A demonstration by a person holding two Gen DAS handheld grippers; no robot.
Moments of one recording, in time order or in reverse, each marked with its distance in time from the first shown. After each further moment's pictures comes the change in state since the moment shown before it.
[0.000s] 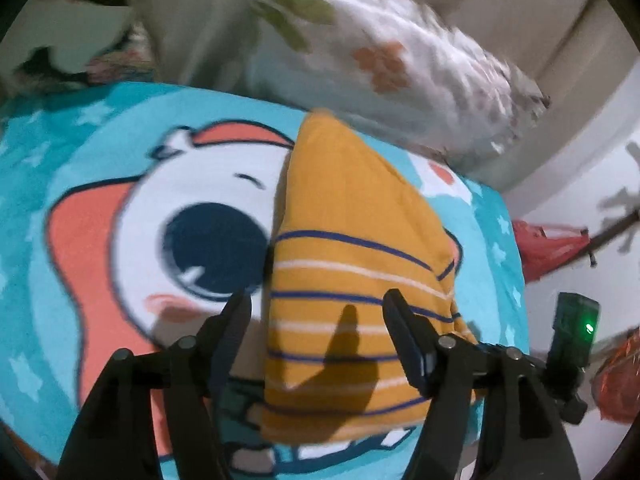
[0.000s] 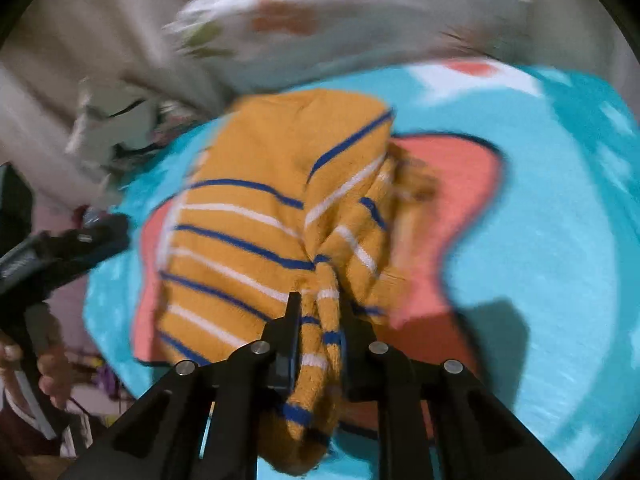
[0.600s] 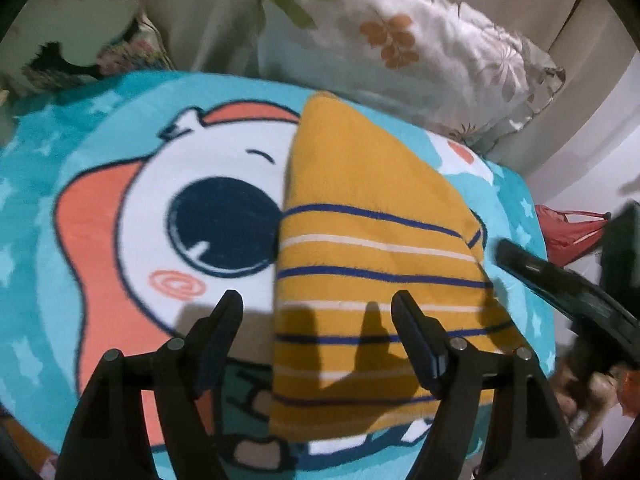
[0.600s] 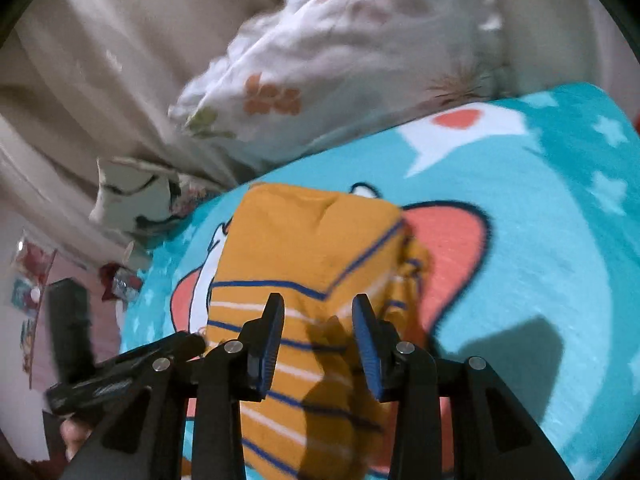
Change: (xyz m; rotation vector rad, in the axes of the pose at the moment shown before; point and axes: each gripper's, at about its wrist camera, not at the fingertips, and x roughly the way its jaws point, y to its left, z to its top) left arm -0.006 0.000 -0.024 -0.003 -0.016 0.119; right arm -0.020 -0.010 0.045 0.050 -0.160 0.122
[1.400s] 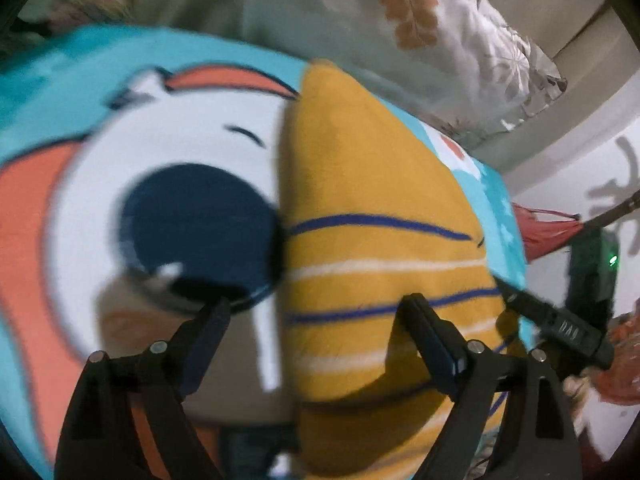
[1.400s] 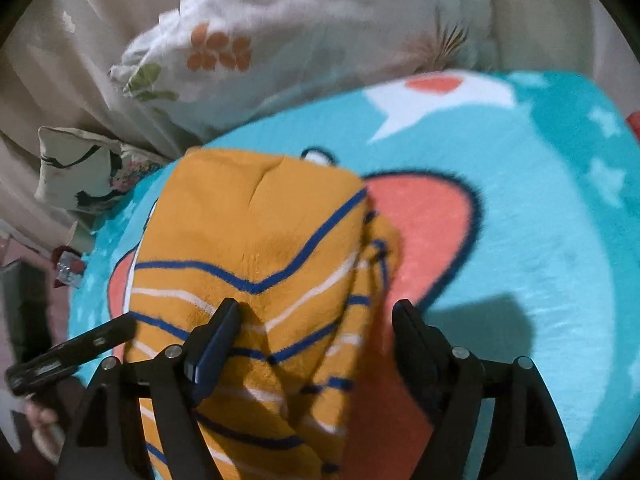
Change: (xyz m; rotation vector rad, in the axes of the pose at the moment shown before) left arm 0.079 0.041 0.022 -0.022 0.101 -0.272; right arm 0.042 -0.016 -0.012 -0.001 0.069 -0.156
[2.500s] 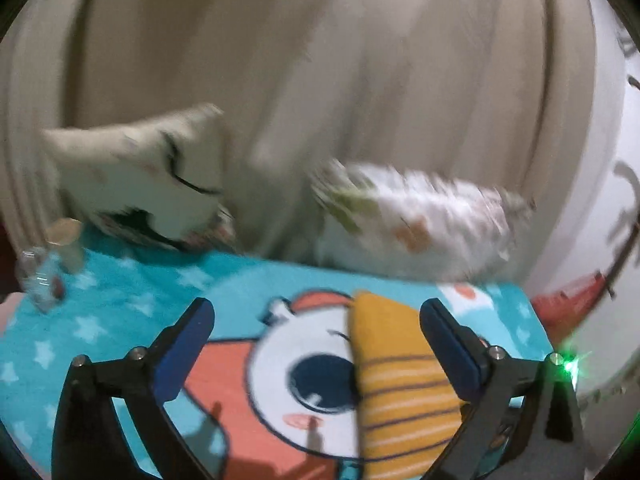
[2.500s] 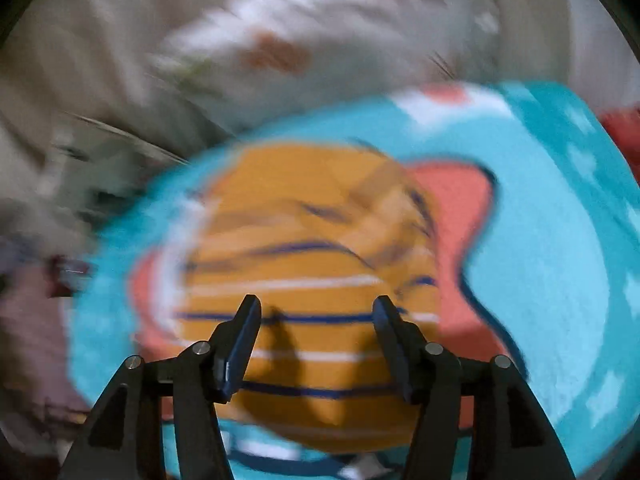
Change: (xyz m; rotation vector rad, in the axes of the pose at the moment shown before) left arm -0.226 -0.029 -0.001 0.156 -0.637 0.304; right arm -0.018 0.064 -0.055 0.038 -0.050 -0.148
